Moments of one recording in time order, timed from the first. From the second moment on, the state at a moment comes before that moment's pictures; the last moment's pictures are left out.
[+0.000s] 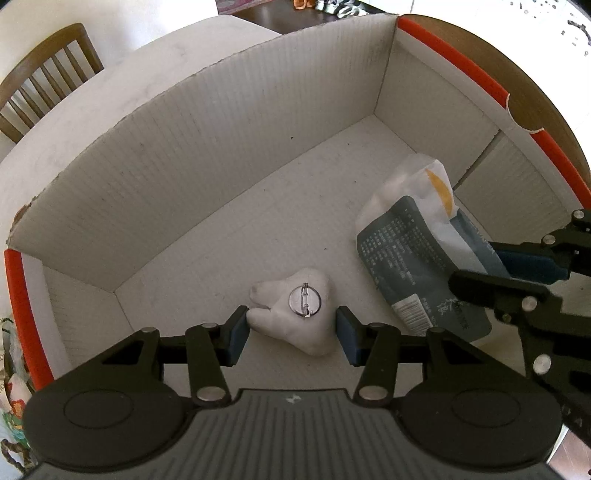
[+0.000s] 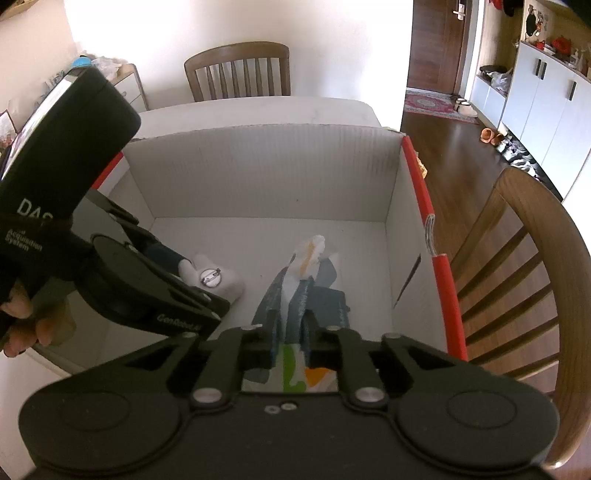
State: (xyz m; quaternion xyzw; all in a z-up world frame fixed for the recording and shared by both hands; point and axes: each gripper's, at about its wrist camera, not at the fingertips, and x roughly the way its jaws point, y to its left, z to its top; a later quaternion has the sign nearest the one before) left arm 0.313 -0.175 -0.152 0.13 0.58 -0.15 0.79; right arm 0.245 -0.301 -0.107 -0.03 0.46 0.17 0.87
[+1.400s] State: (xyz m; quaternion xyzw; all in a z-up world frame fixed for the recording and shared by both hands) left arm 0.180 -0.072 -0.010 0.05 0.33 -0.13 0.93; right arm 0.164 -0.273 -0.013 0.01 0.32 0.22 0.92
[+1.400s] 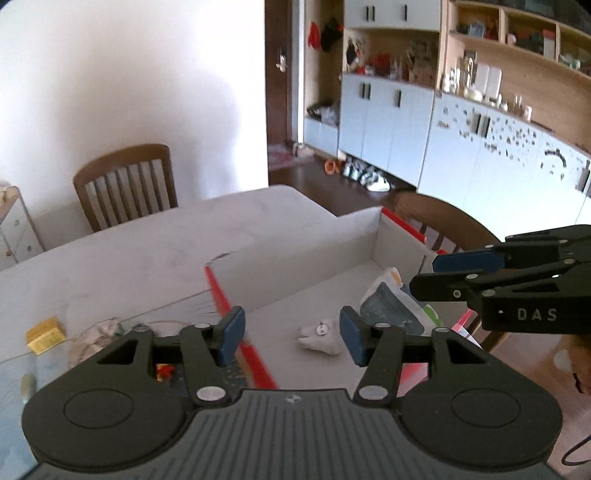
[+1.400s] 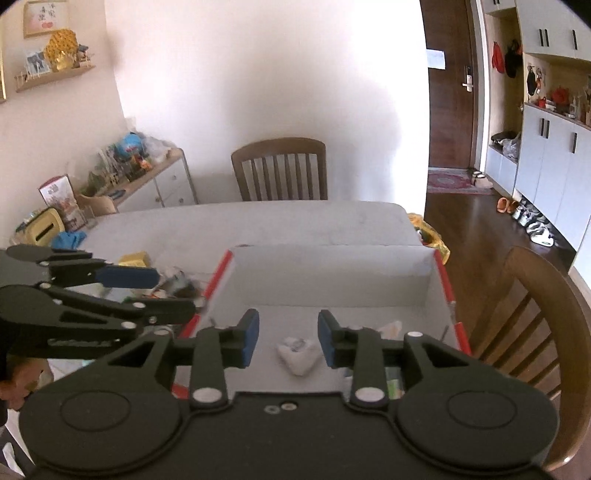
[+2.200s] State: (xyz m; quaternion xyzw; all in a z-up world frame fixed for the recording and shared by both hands) left arm 0.120 0.051 -0.016 0.00 0.30 -0.07 0.95; right arm 0.120 -0.175 0.000 0.03 0.28 0.22 0.94
